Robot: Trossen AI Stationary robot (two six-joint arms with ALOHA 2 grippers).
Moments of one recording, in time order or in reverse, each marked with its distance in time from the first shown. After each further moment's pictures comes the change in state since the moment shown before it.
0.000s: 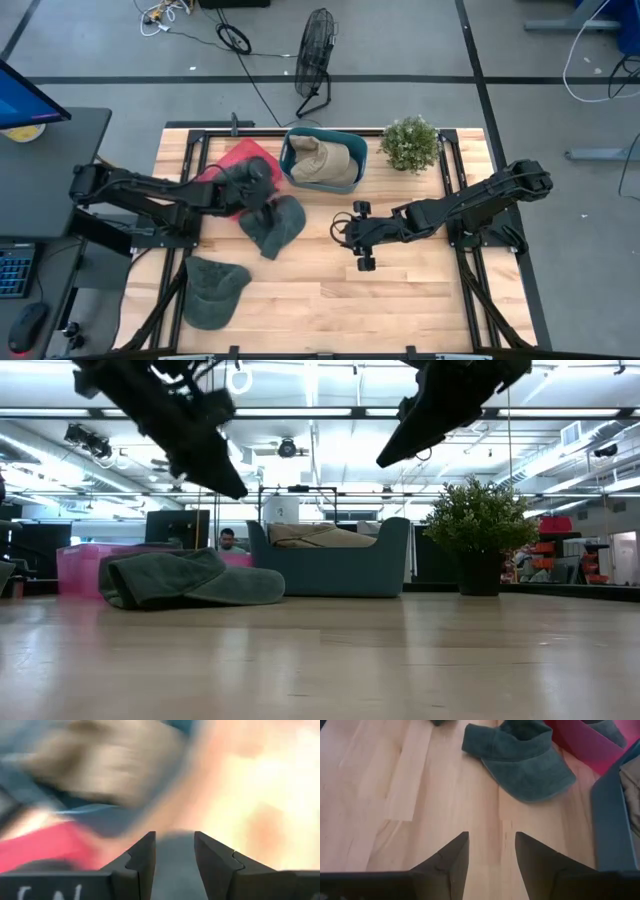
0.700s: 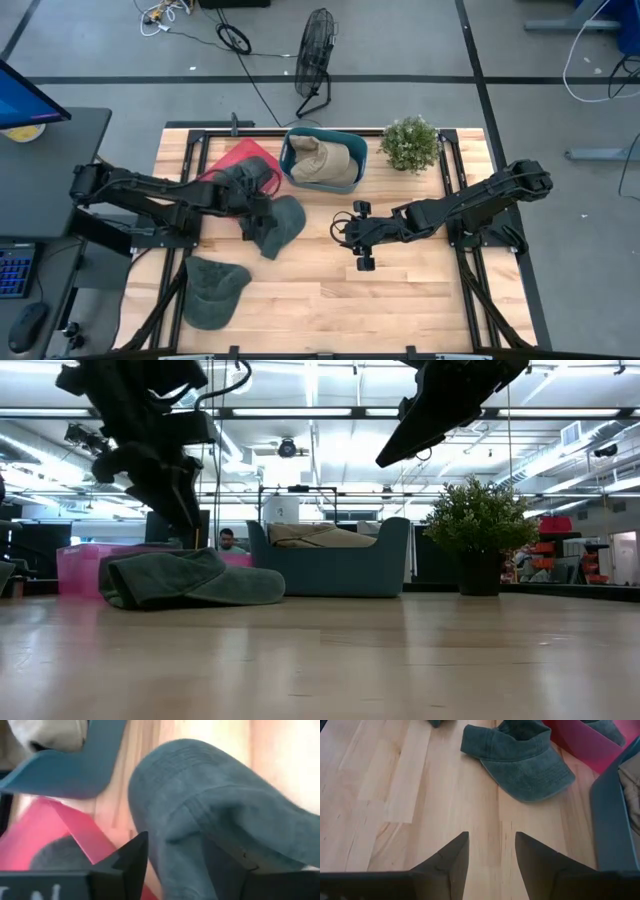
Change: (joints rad) left arm 0.006 0.009 0.011 -0.308 0.148 0.369; right arm 0.000 0.000 0.000 0.003 0.003 0.011
